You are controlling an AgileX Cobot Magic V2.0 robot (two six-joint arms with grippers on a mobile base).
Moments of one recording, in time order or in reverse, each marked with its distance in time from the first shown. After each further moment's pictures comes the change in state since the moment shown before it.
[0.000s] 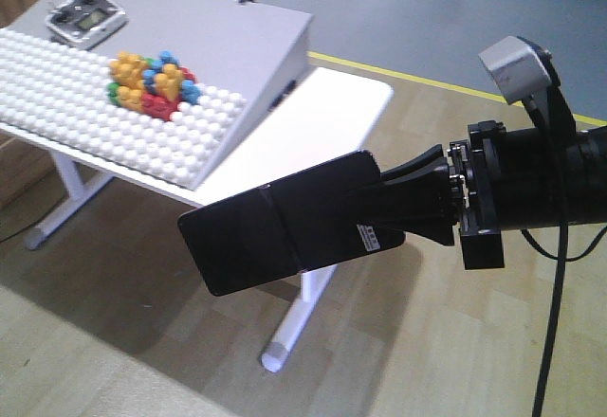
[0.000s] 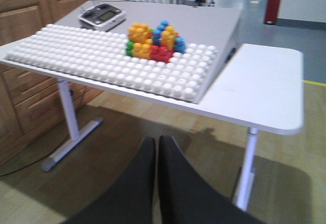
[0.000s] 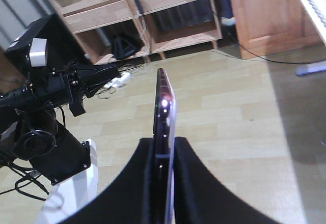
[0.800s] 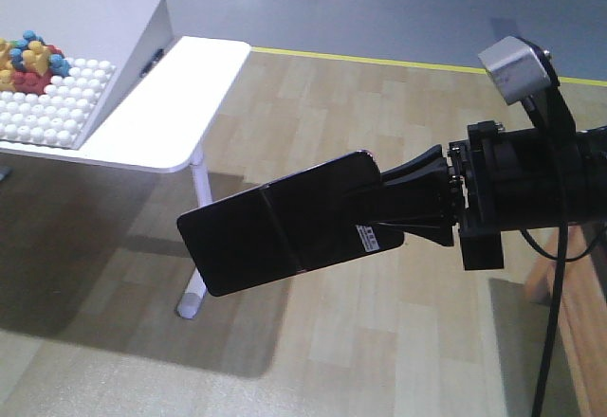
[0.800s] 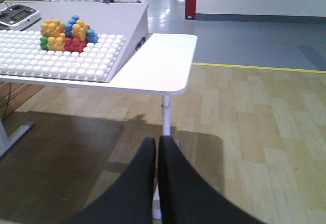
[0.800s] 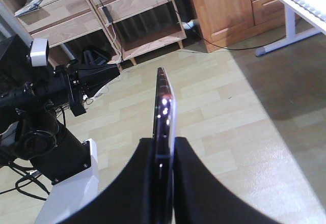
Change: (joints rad) left arm 0.000 0.000 0.000 0.000 0.000 0.000; right arm 0.000 0.000 0.000 0.000 0.000 0.000
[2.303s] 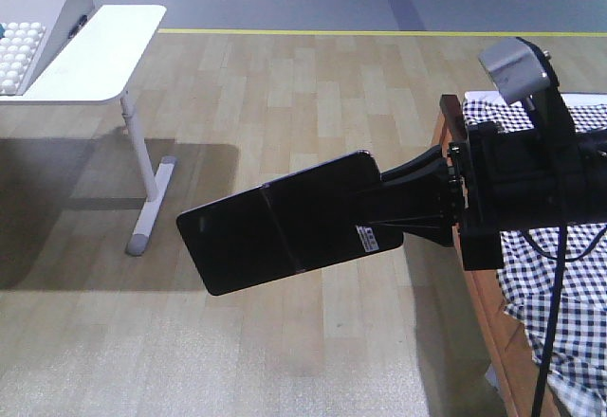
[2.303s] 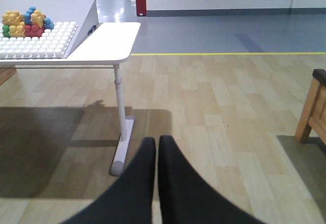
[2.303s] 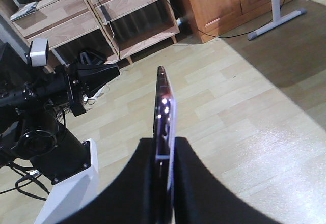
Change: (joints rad) left arm 0.000 0.000 0.000 0.000 0.000 0.000; right arm 0.000 0.000 0.000 0.000 0.000 0.000
